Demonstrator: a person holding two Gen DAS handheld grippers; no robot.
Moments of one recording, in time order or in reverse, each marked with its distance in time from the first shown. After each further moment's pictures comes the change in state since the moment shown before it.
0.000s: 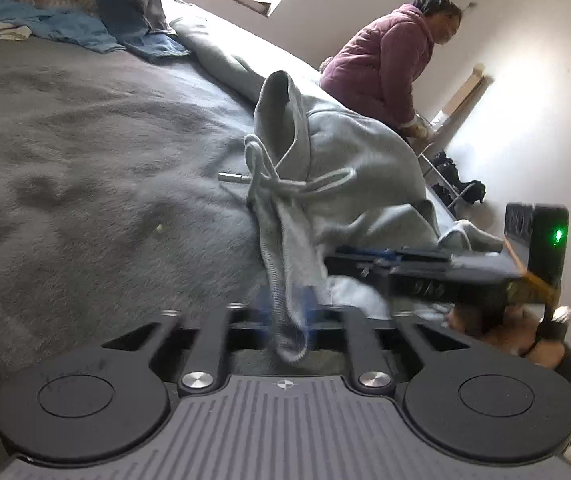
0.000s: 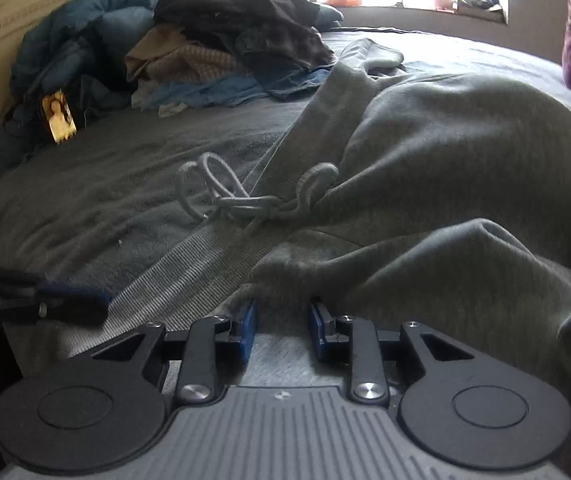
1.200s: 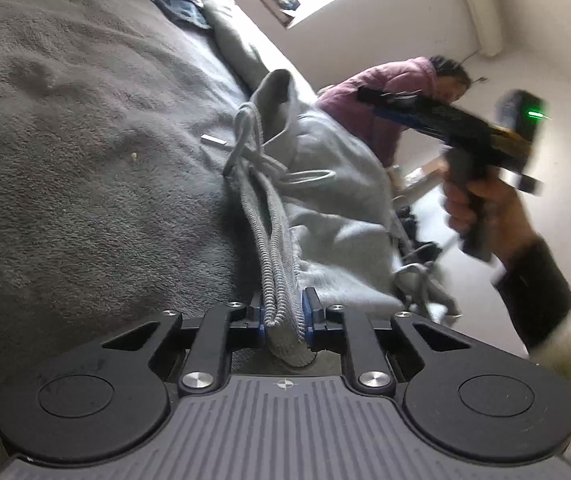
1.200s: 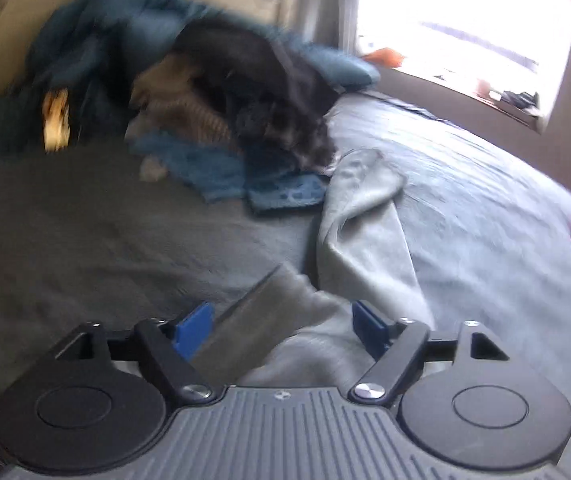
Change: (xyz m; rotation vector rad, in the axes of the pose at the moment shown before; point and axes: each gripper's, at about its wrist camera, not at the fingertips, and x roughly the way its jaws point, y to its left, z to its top) left arm 0.002 0.011 -0.029 -0.280 -0.061 -0.182; right arm 0.010 -0.013 0.179 -0.373 -0.016 -0.067
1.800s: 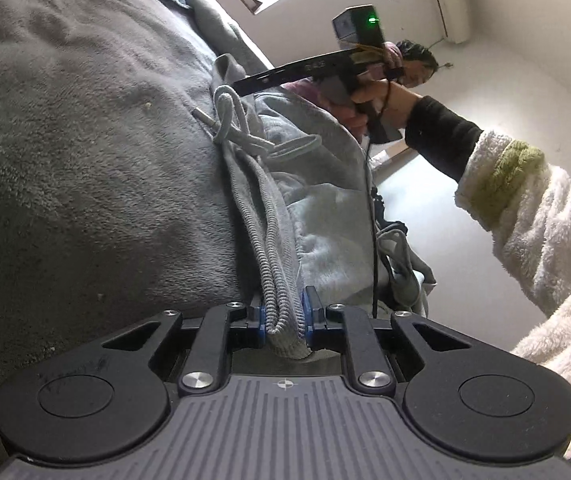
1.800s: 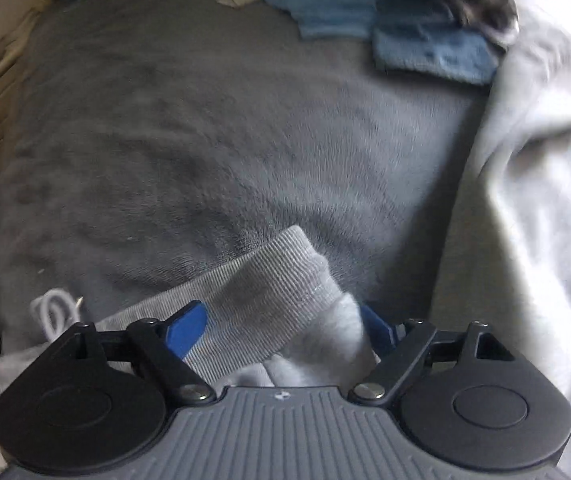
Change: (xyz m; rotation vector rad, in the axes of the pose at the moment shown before) left arm 0.001 0.023 -0.014 0.031 0.042 -0.090; right arm 0.168 0.005 0.024 -0.197 0.508 0.379
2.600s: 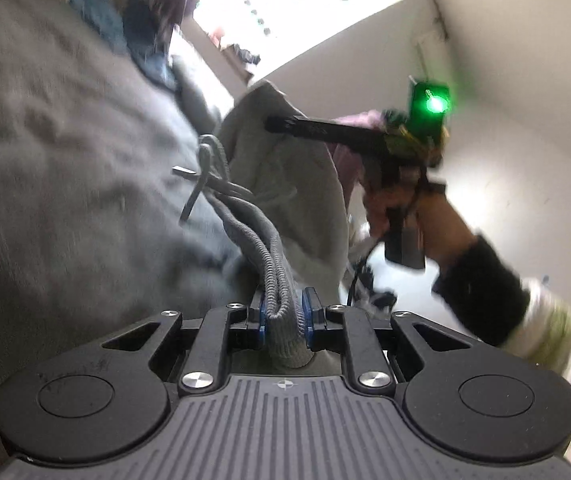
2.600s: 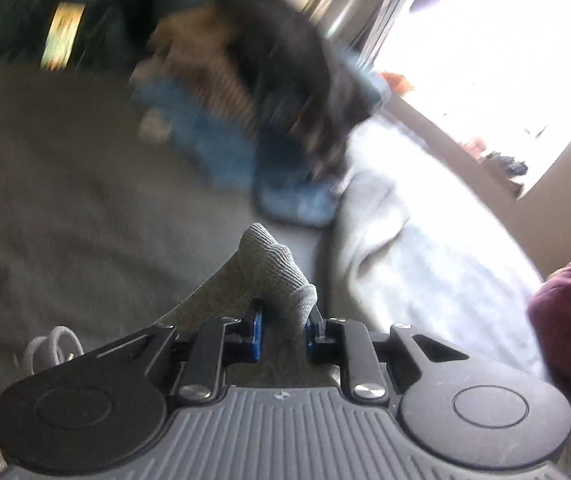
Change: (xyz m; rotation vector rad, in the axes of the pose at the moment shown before) left arm -0.022 -0.030 0.014 -0.007 -0.261 -0.022; right arm -0.095 0.143 -0.034 0.060 -0.485 -0.651
